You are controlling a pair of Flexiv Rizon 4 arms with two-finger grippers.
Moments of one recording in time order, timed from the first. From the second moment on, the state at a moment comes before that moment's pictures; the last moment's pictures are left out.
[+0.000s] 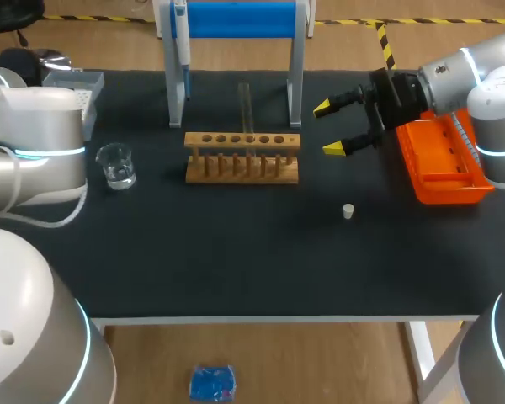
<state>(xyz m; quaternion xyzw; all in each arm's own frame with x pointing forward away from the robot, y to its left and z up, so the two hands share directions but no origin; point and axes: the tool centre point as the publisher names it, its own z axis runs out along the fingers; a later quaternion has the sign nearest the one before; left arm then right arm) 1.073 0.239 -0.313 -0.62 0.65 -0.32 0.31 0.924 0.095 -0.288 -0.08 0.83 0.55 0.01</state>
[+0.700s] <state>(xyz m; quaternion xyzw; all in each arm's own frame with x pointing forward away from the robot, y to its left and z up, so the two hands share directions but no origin) 1.100 0.226 -0.341 -0.63 0.65 -0.30 0.31 0.924 0.095 -0.288 -0.08 0.83 0.55 0.01</state>
